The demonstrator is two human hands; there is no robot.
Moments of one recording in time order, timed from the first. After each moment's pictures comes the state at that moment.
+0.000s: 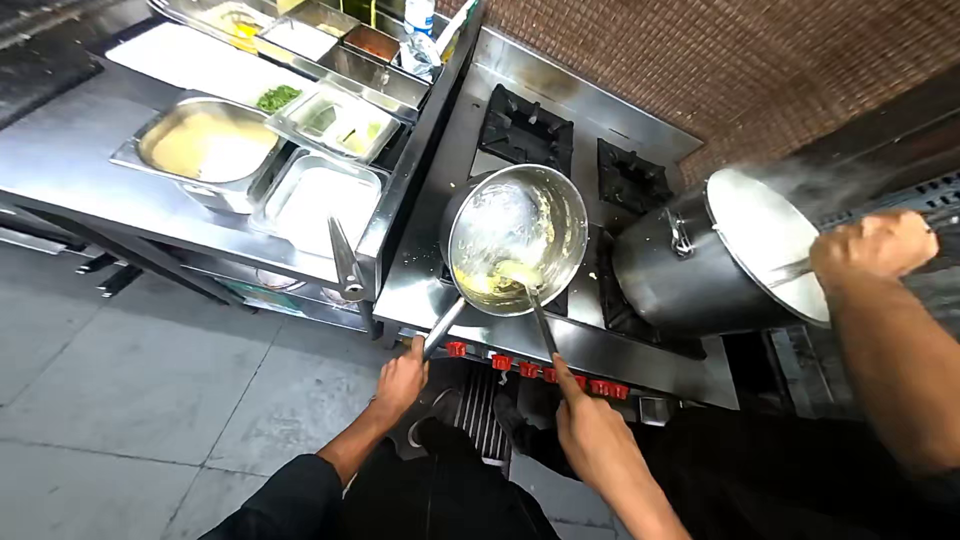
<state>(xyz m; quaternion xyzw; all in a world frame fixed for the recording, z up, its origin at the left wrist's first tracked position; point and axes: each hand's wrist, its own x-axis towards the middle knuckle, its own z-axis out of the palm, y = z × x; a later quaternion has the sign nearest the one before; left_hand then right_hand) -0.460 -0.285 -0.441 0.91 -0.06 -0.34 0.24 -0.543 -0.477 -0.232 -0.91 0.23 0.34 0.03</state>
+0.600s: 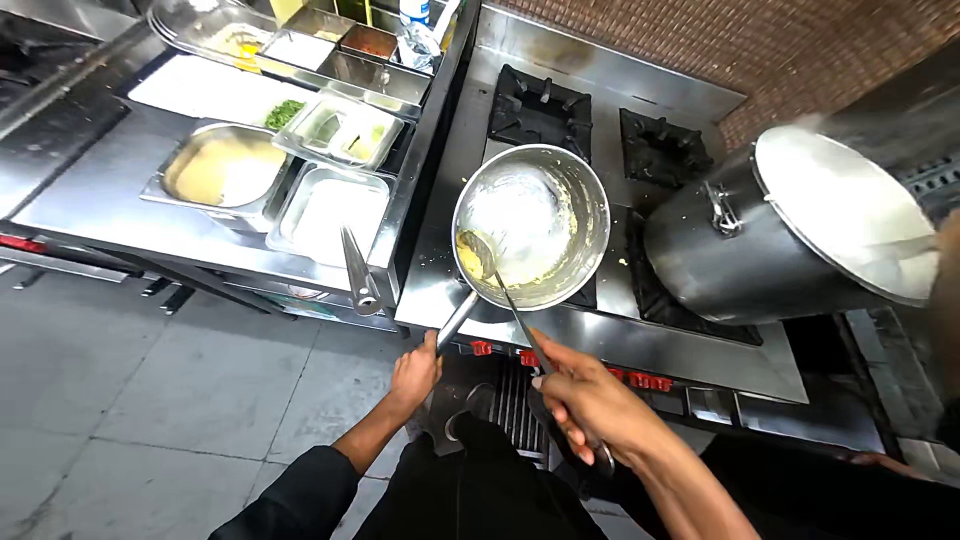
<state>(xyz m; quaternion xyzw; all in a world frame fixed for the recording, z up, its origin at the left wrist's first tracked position) -0.437 -0.269 -0.433 0.92 -0.06 -0.34 0.19 -0.495 -0.464 -0.215 -0.69 0.27 0.35 0.57</state>
